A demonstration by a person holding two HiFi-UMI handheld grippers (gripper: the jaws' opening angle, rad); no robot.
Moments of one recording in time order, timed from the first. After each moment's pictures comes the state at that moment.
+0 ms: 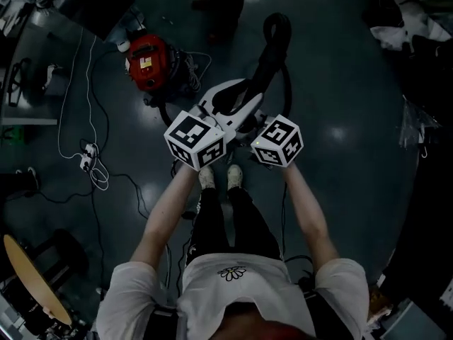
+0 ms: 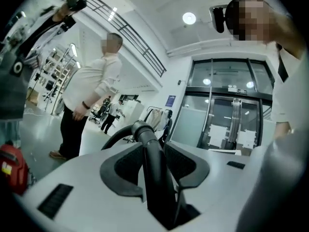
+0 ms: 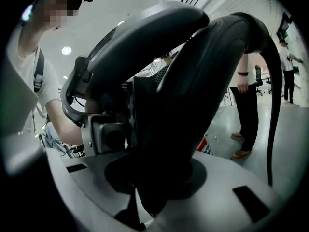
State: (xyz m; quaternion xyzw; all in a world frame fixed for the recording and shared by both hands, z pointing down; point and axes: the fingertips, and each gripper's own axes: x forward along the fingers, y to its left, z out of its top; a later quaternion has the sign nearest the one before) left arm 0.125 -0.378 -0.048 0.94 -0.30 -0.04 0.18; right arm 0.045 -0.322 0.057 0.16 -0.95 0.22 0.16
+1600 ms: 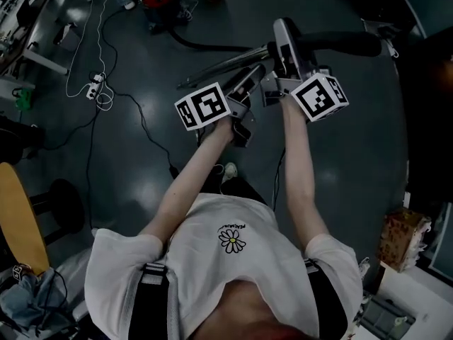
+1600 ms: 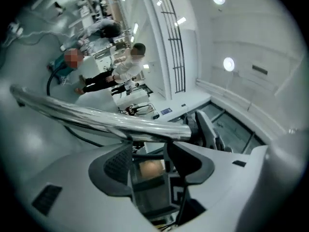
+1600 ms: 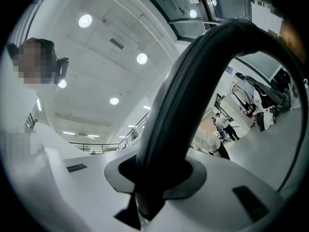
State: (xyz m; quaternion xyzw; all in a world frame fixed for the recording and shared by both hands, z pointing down) left arm 0.102 0.462 -0.145 0.80 -0.24 -0.18 0.51; right arm 0.151 0.423 -0.276 0.48 -0.82 0.12 -0.29
